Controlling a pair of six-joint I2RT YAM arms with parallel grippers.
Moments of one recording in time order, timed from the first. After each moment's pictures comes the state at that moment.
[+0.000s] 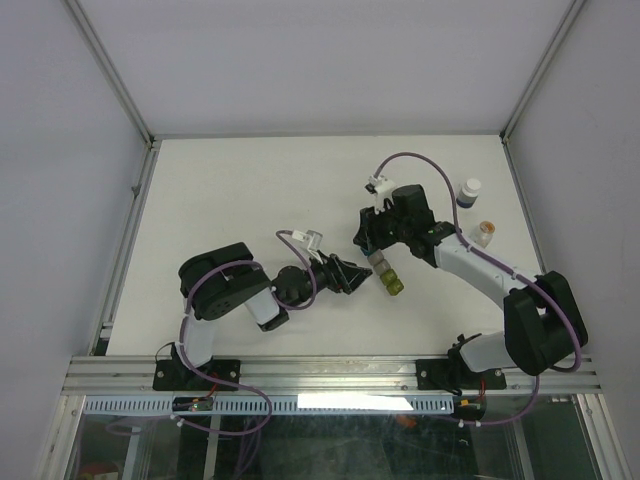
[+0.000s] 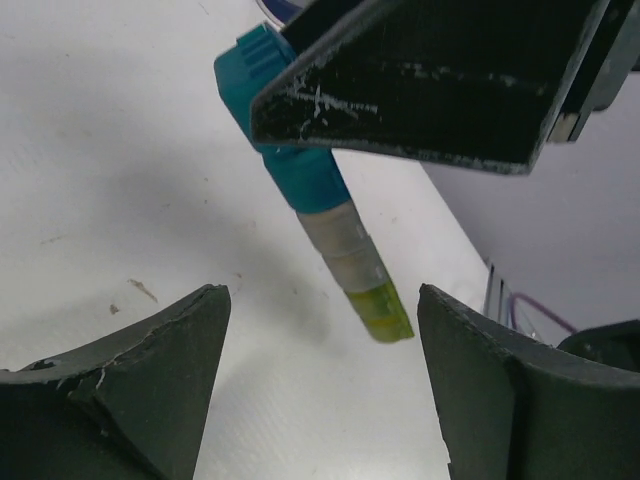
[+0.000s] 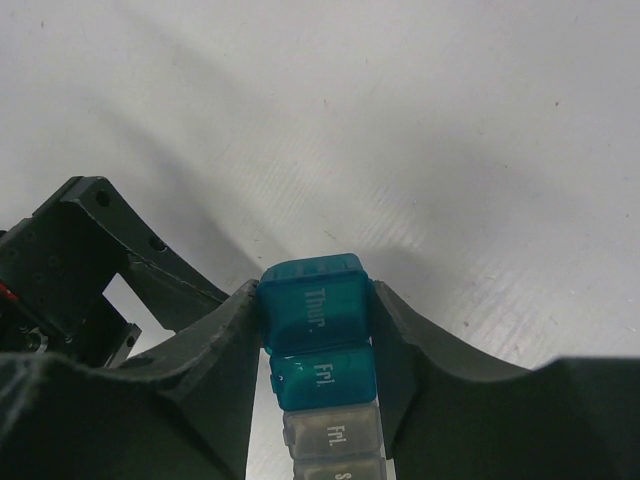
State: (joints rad) left arm -0.97 1.99 0.48 1.53 -0.01 -0.78; right arm 0.50 1.38 0.86 -0.15 -0.28 0.10
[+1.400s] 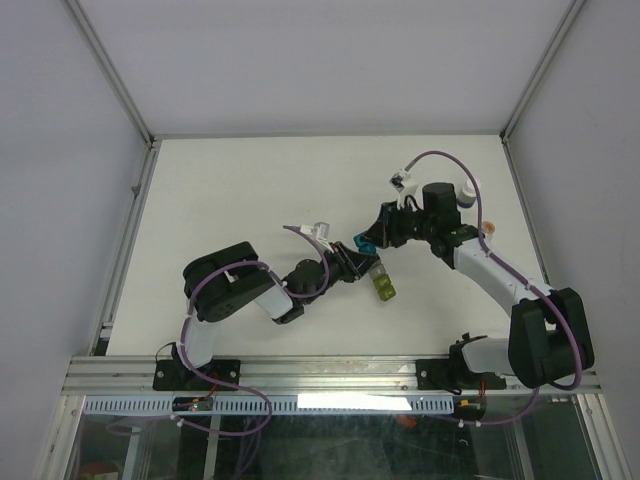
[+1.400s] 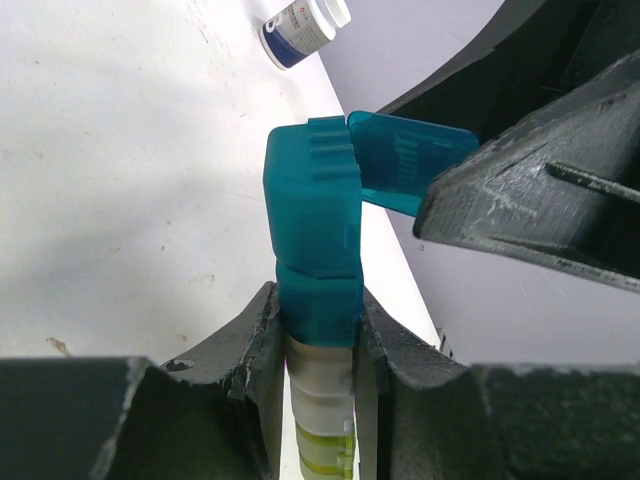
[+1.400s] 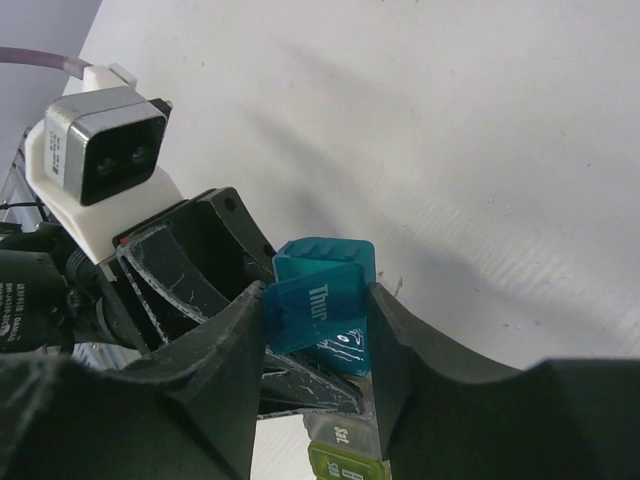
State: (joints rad) left arm -1.00 2.01 0.65 1.39 -0.18 -1.00; right arm 0.32 1.30 0.78 -0.08 -0.66 0.24
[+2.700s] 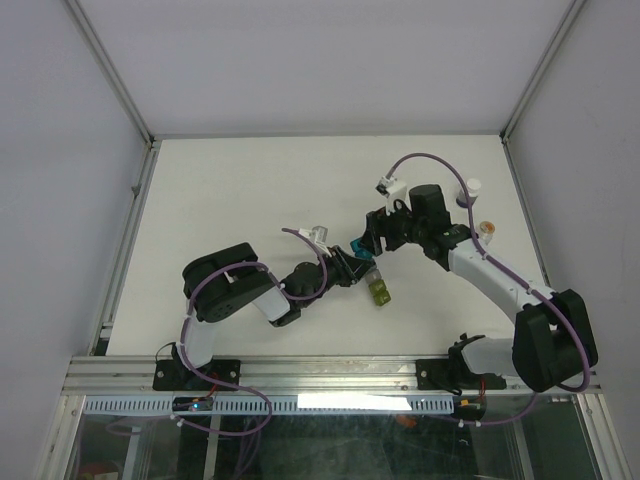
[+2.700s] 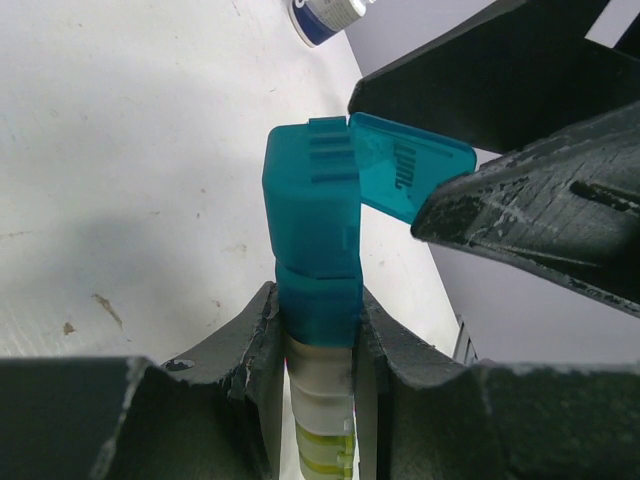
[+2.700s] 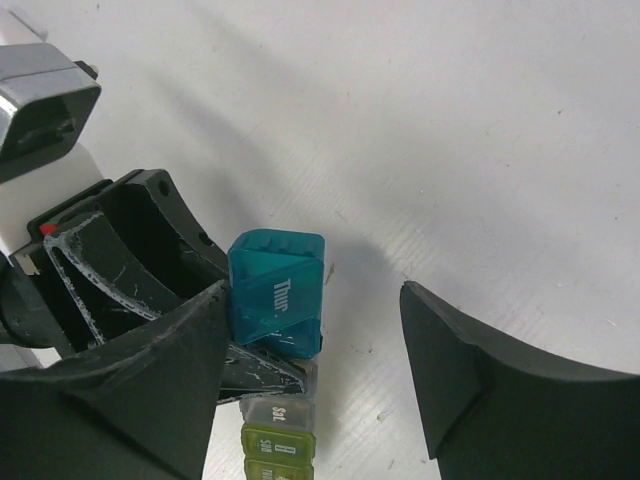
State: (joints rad) left arm -1.01 2.01 0.61 1.37 -0.17 -1.00; right arm 0.42 1.29 0.82 -0.19 -0.41 0.03
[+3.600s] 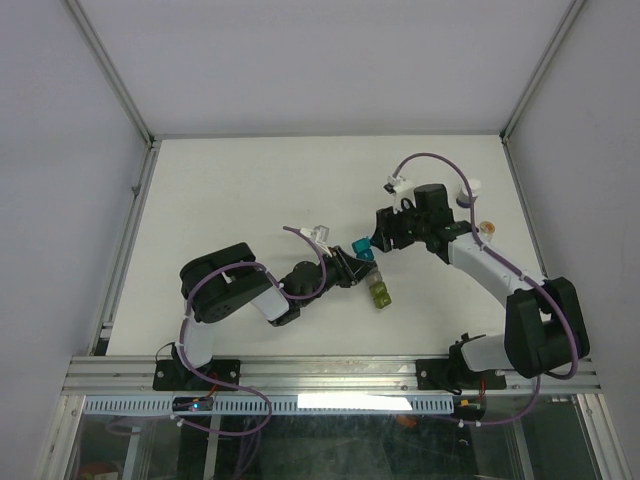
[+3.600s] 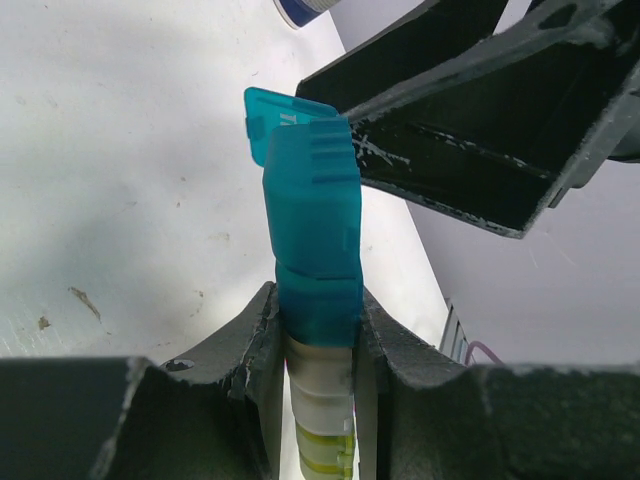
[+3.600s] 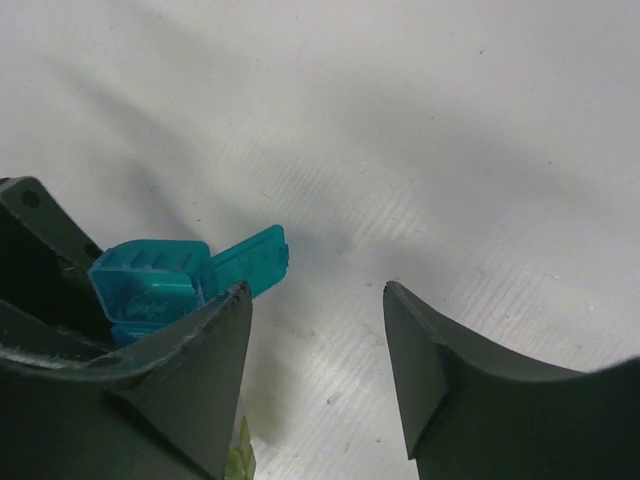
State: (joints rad) left arm -1.01 1.99 0.61 1.36 -0.13 -1.00; right arm 0.35 1.36 0.82 -0.21 -0.34 0.01
